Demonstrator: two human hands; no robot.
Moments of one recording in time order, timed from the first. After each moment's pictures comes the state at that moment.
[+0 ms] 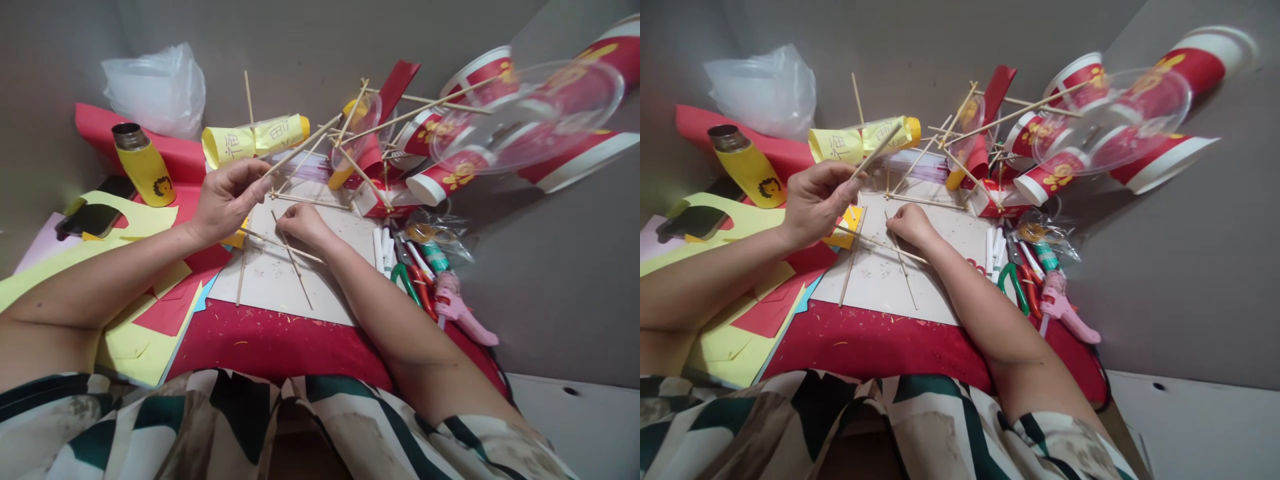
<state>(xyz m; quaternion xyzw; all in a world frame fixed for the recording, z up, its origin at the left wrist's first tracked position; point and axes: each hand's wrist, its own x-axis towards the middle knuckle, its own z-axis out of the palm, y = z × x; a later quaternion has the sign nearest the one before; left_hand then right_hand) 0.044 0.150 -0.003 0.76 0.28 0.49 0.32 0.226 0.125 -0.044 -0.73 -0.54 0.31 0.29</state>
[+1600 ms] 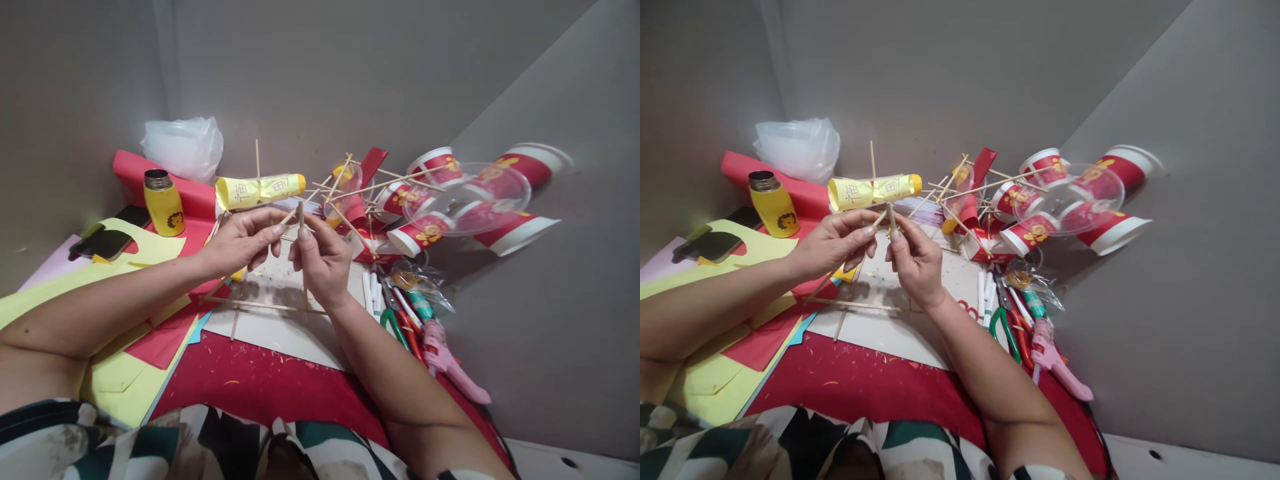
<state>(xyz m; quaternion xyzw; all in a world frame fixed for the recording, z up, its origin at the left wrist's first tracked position) 0.038 0.134 0.023 0.66 0.15 0.37 0.64 0.207 0.080 -0.005 -0.47 -0.63 0.18 0.60</state>
